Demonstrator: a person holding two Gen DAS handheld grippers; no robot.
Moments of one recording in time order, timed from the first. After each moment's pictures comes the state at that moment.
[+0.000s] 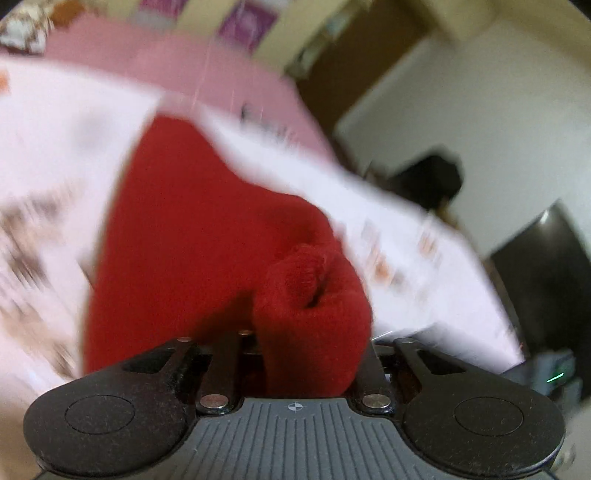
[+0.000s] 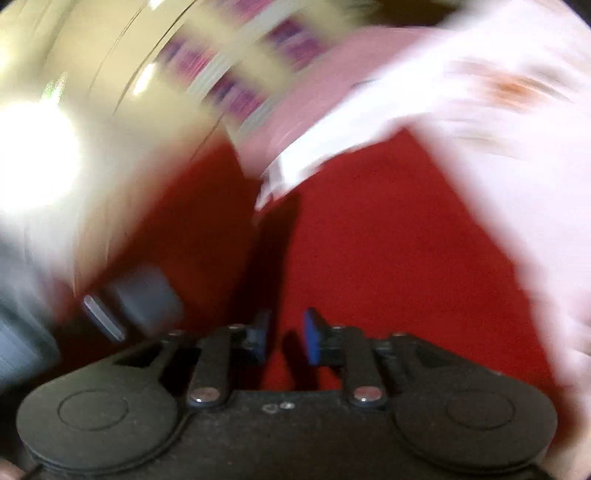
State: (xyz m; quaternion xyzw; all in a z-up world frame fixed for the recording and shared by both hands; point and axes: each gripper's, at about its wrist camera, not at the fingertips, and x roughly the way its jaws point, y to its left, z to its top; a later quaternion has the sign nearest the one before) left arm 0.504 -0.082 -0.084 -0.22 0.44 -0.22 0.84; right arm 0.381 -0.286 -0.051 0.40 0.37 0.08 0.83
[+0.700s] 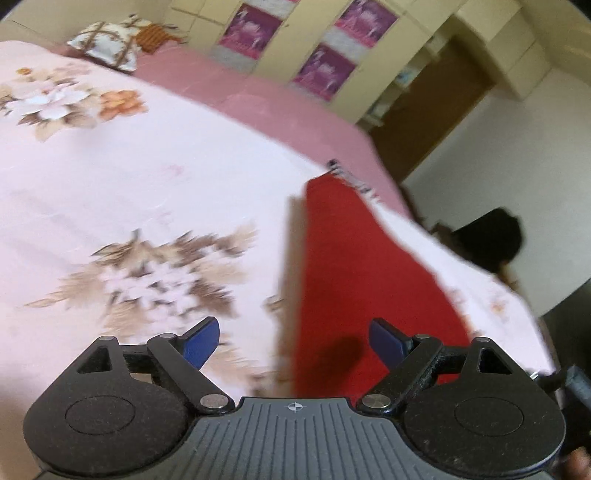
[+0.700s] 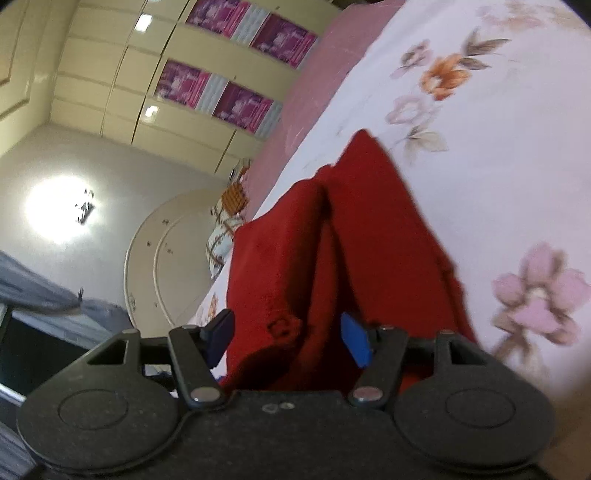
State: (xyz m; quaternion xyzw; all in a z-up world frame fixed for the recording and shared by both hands) left arm 0.479 0.046 -0.078 -0.24 0.40 -0.07 0.88; right arm 0.360 -0.334 -0.036 0.46 0.38 0.14 0.79
